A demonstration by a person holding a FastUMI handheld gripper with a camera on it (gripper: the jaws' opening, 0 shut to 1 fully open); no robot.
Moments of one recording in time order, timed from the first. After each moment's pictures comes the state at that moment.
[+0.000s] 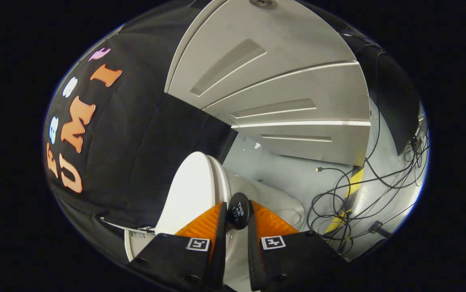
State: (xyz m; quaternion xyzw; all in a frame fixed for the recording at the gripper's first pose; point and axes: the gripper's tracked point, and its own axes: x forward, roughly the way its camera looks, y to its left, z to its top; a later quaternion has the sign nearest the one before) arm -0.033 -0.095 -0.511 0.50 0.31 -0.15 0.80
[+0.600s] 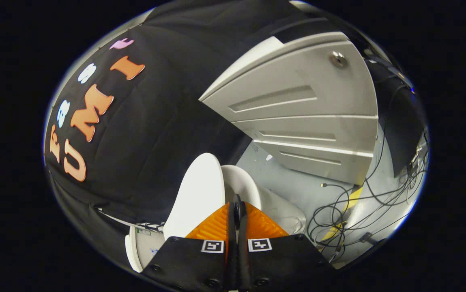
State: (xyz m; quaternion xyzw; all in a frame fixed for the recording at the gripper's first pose) arm 0.002 -0.097 -0.429 0.39 0.23 -0.16 0.88
